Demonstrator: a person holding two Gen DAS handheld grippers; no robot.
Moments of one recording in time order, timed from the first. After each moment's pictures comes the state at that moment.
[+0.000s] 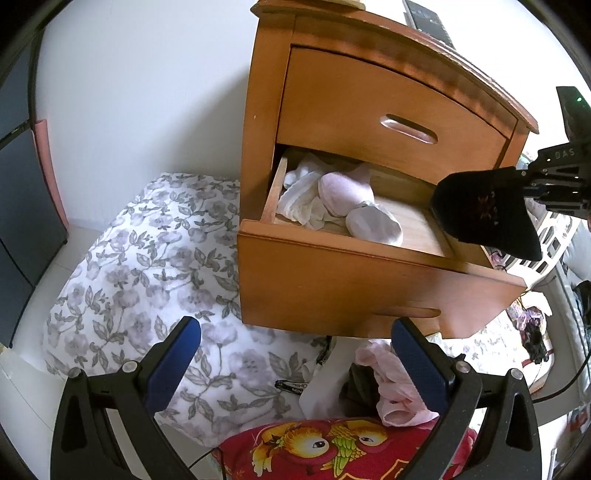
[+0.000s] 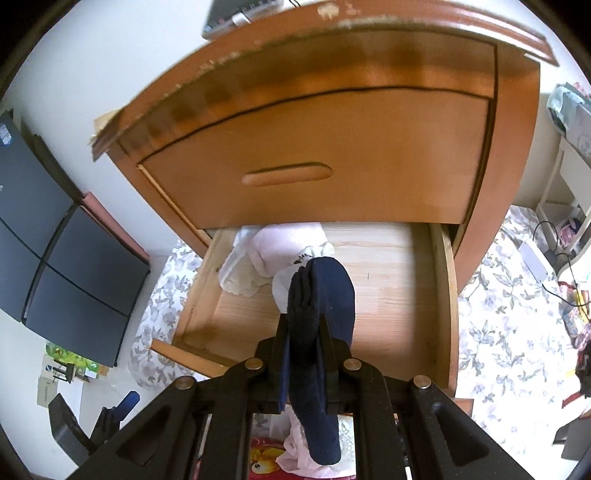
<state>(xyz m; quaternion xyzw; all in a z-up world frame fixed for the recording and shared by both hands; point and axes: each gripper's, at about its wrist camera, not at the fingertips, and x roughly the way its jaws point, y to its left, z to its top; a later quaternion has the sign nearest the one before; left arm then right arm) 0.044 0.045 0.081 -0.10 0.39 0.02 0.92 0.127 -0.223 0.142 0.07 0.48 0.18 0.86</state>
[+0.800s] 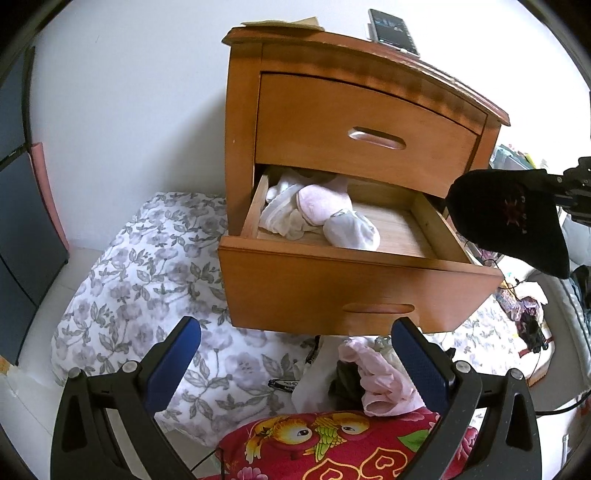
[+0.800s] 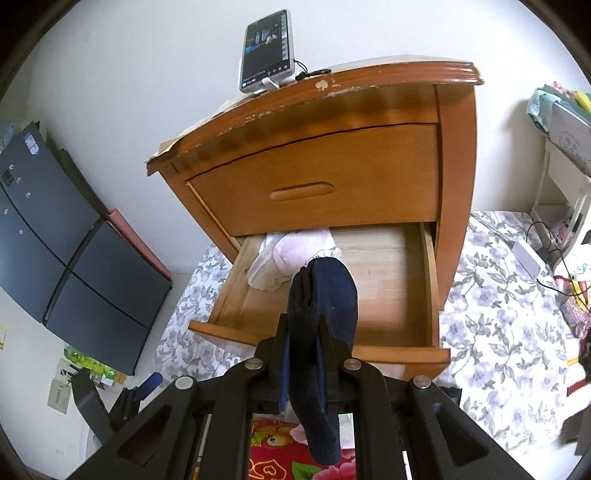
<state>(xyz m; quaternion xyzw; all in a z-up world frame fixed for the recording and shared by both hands) 0.023 0.021 0.105 -0.07 0.37 0.01 0.93 0.049 -0.260 0.179 0.10 0.43 0.20 0.87</state>
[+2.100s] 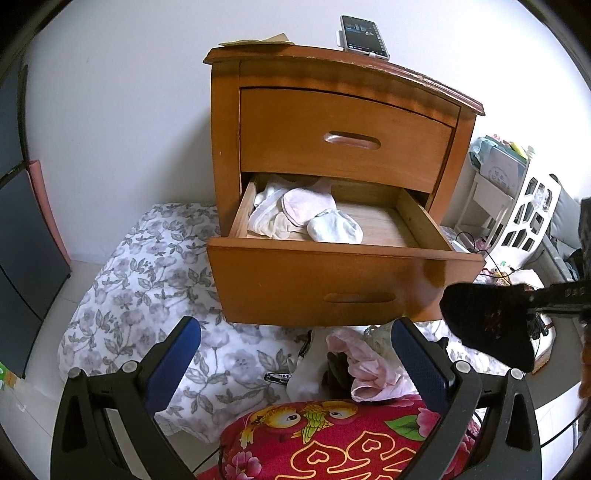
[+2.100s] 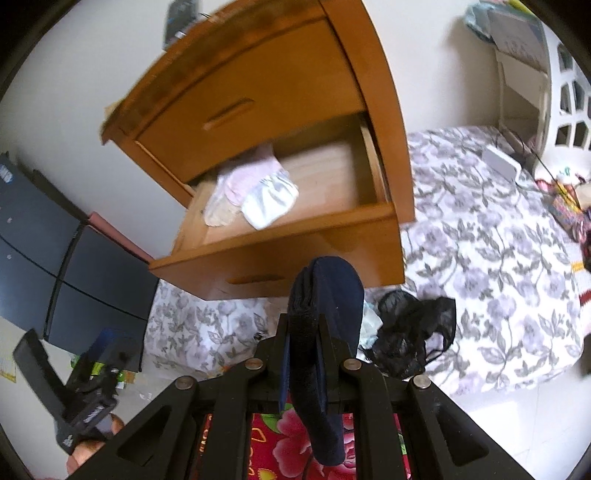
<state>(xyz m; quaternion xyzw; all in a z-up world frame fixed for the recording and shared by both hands) 0.000 0.003 0.118 -0.05 0.36 0.00 0.93 -0.002 -0.315 0.077 0.16 0.51 0.15 0.83</state>
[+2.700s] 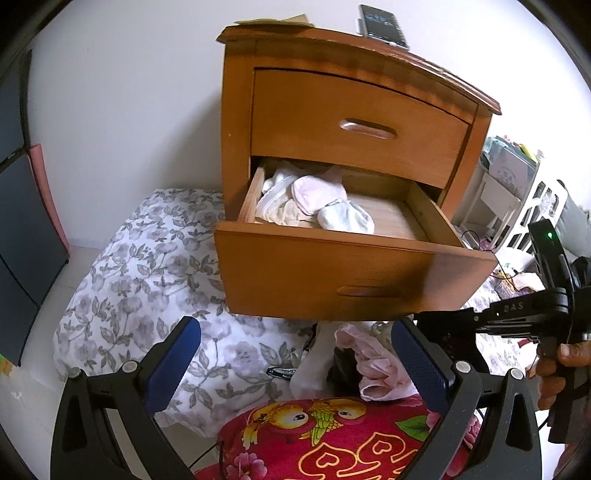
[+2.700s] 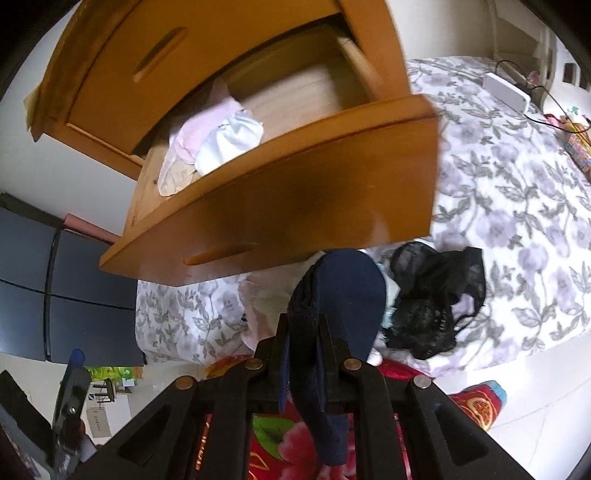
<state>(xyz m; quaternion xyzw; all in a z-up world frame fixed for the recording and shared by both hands) 0.011 0.016 0.102 -0.07 0.38 0.01 0.92 0.048 -0.275 0.005 0.19 0.59 0.13 0.77</state>
